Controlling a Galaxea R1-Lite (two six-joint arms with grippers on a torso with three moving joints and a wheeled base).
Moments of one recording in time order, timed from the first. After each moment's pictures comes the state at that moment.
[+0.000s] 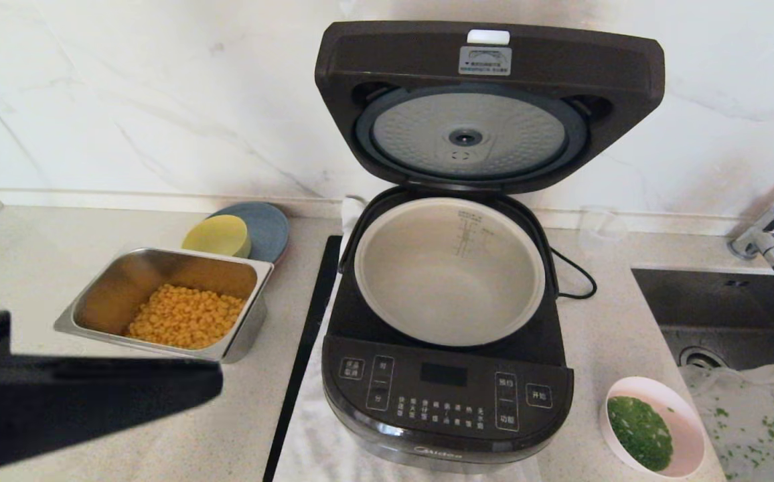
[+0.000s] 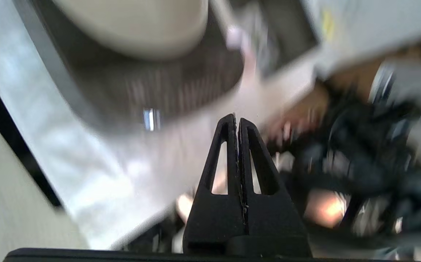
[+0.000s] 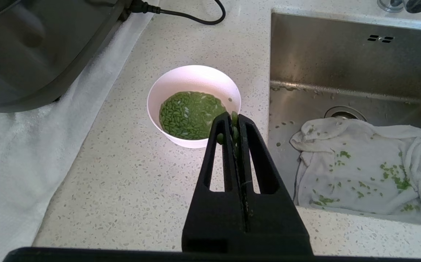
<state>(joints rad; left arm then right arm) -0.94 1.07 -1.08 0.39 -0.08 -0.39 0.00 0.00 0.00 0.00 0.02 0.00</state>
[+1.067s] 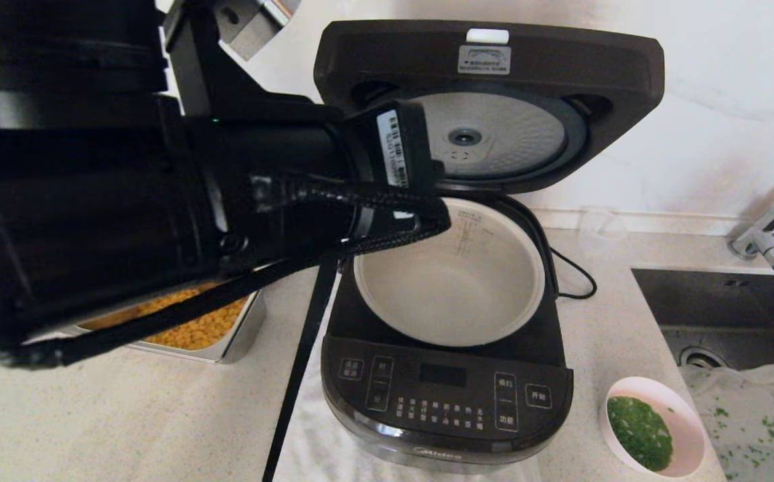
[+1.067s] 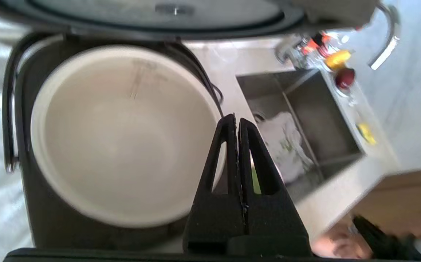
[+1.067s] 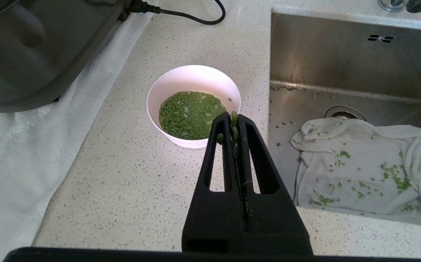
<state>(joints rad) -0.99 1.54 -1.34 -0.07 0.25 -0.35 0.00 0.00 0.00 0.00 0.02 0.00</state>
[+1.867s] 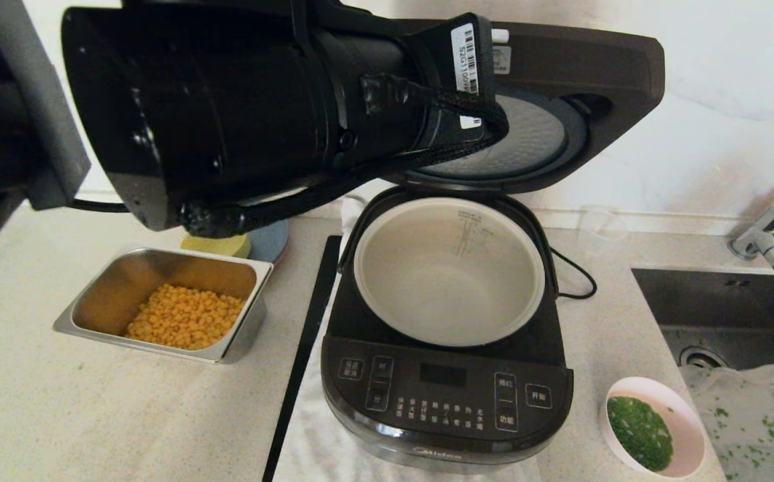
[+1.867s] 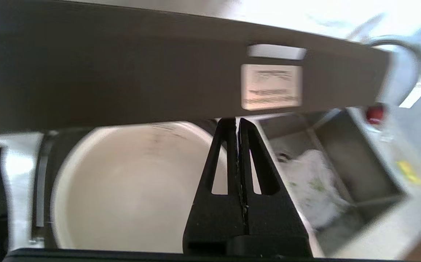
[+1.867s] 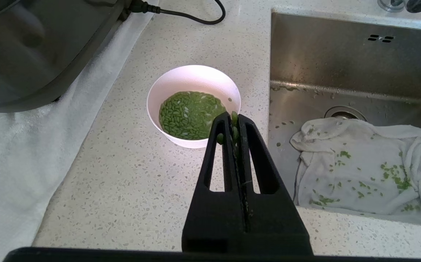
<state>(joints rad) -0.98 1.70 -1.59 -0.08 0.35 -0.21 0.00 0.00 0.00 0.00 0.02 0.00</state>
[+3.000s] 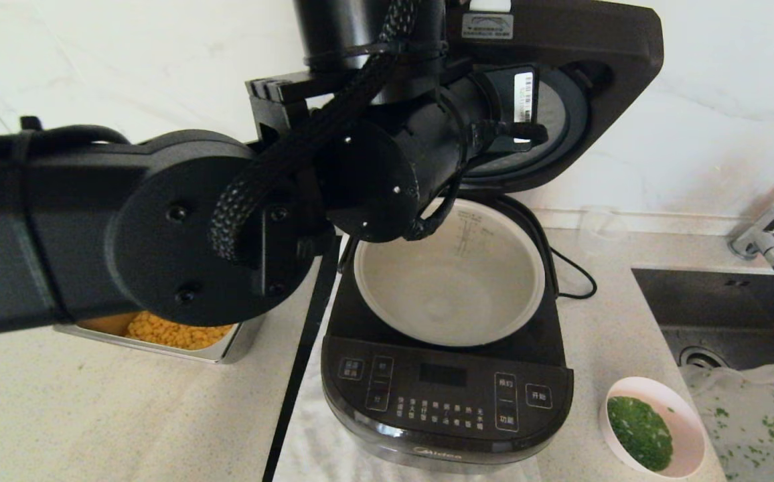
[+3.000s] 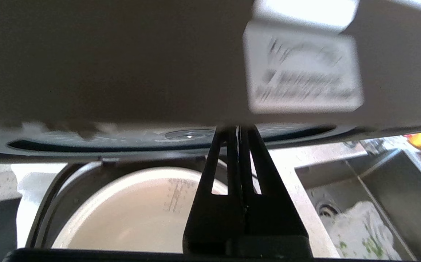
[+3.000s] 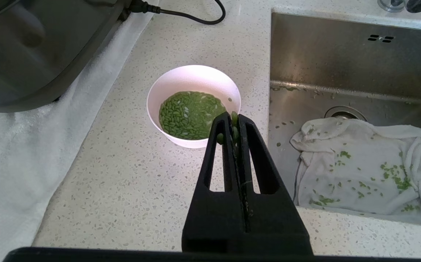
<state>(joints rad) -0.96 1.92 -1.68 -0.36 0.48 -0.05 0.00 0.00 0.00 0.00 0.02 0.00</state>
